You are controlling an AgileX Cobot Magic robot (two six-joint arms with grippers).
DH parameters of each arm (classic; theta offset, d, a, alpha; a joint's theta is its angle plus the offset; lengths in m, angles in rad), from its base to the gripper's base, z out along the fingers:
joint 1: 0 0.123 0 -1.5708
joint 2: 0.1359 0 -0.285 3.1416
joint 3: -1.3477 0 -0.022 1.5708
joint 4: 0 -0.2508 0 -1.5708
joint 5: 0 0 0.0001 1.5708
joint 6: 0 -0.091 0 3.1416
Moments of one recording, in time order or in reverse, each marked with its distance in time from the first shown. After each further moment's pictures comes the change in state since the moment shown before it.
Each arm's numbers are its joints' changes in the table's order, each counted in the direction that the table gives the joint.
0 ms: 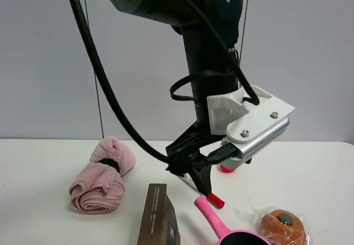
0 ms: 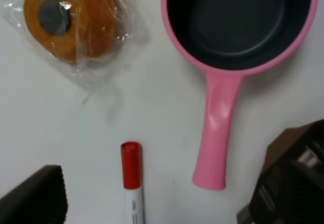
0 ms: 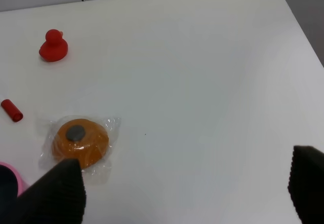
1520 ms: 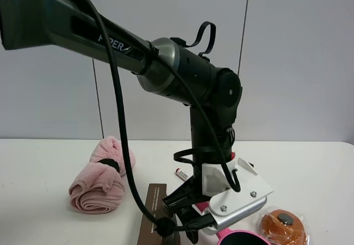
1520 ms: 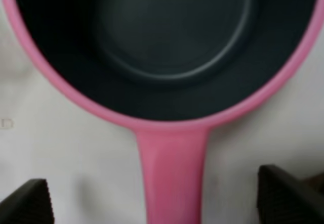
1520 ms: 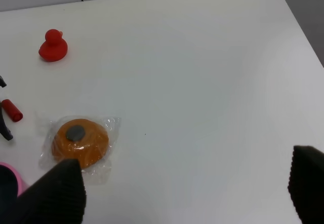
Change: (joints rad) left arm 0.003 0.163 -0.075 -0.005 0.114 -0.115; right arm 0.000 0.000 0.000 0.000 0.000 0.000
